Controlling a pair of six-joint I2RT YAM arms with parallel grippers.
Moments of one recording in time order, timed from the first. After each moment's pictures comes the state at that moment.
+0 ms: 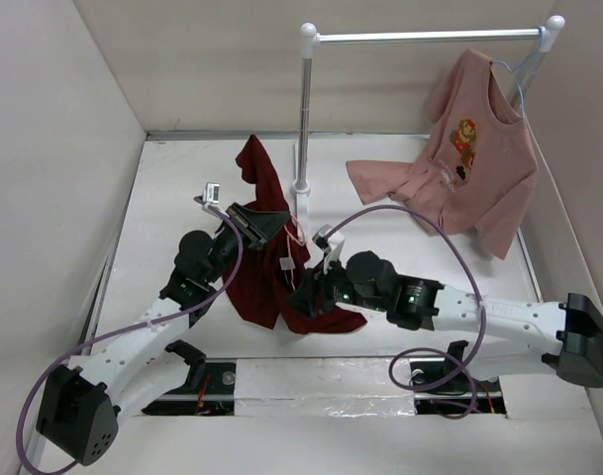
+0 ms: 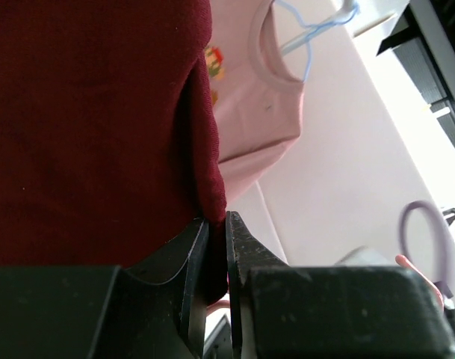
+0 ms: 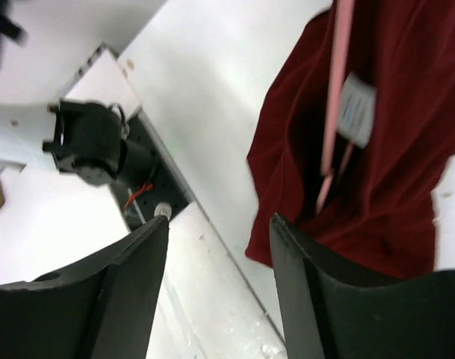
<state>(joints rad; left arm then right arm) -0.52 0.87 0.50 0.50 0.18 -1.09 1.18 1.18 0.81 0.06 0.02 0.53</state>
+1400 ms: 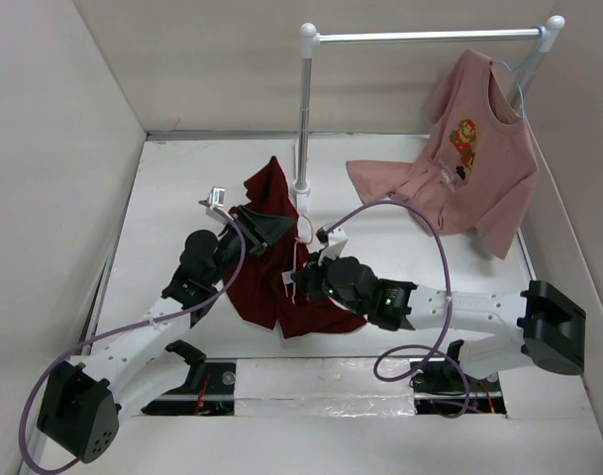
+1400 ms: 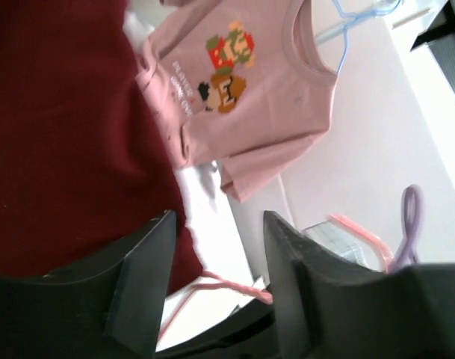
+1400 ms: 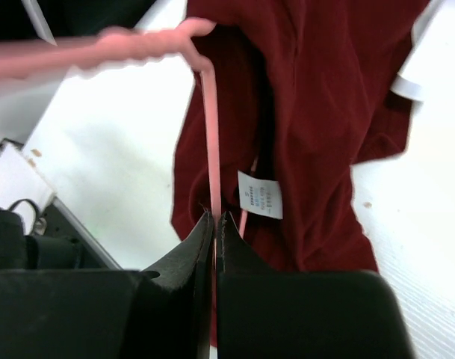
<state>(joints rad) -0.52 0.89 0.47 0.44 0.18 -1.09 1.18 1.33 0.77 0.22 0.38 0.60</state>
